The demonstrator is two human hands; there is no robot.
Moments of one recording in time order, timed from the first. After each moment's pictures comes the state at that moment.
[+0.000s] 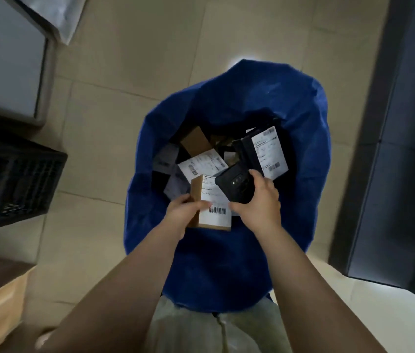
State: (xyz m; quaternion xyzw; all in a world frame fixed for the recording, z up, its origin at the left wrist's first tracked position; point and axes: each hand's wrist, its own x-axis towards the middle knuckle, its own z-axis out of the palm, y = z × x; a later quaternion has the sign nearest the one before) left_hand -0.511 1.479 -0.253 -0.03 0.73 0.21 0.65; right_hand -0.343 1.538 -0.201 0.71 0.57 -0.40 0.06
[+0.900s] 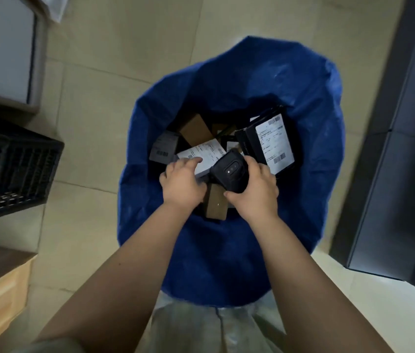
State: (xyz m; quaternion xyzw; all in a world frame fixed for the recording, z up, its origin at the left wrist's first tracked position) left_hand -0.510 1.511 -0.273 0.45 0.79 -0.02 0.41; right_hand -0.354 1.544 -0.231 0.69 0.61 -0.37 0.11
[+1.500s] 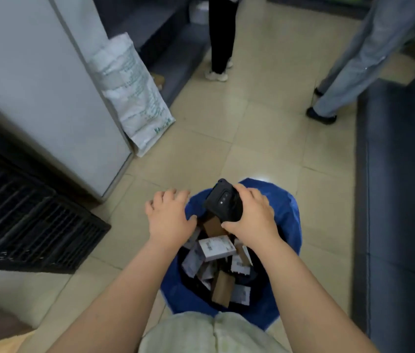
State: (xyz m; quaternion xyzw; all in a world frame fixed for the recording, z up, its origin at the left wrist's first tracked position) left_hand -0.568 1.482 0.010 0.51 0.85 0.06 0.10; right_hand -0.395 1.557 0.048 0.54 0.79 -0.29 -0.02
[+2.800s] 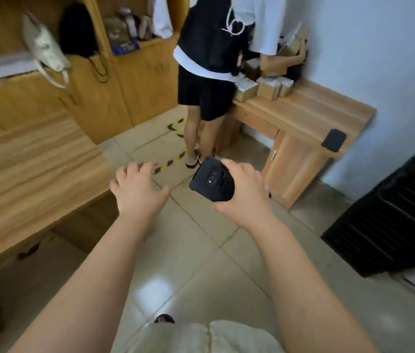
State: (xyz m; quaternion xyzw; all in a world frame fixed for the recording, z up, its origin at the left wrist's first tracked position) left_hand -0.198 0.776 0.123 -0.51 0.84 0.12 -0.13; right_hand -0.341 0.934 0.157 -0.43 0.87 -0.23 0.11
